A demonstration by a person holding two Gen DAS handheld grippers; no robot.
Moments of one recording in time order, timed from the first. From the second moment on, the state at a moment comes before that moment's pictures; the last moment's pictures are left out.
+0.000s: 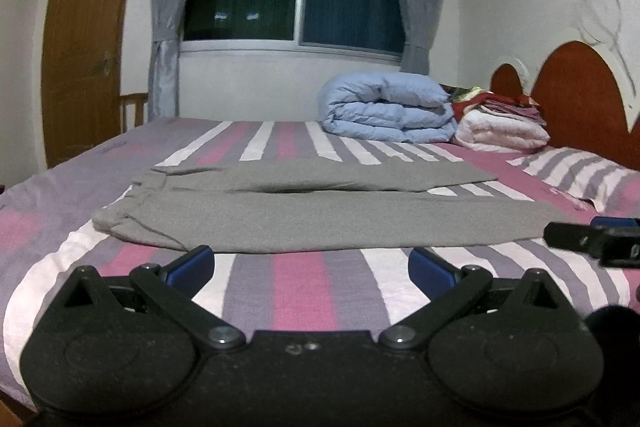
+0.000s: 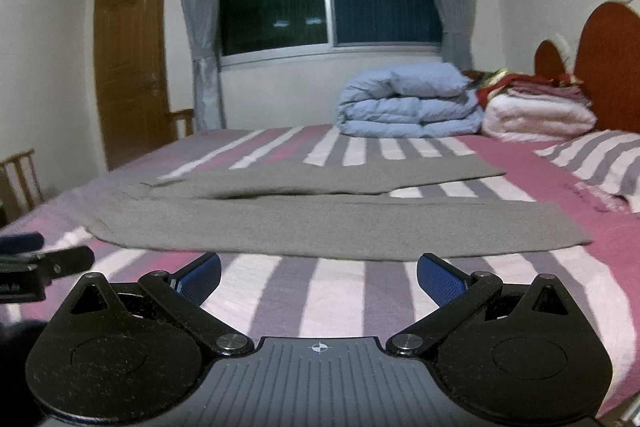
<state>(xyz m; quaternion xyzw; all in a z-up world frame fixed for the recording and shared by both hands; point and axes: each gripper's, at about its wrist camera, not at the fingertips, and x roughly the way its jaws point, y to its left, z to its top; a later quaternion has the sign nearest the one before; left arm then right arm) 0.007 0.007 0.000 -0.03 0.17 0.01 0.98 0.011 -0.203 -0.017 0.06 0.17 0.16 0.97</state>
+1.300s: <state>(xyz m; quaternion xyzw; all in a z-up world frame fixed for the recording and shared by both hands) 0.468 0.336 -0.050 0.03 0.41 0.03 0.91 0.523 -0.023 -0.049 -0.16 0.27 0.34 0.89</state>
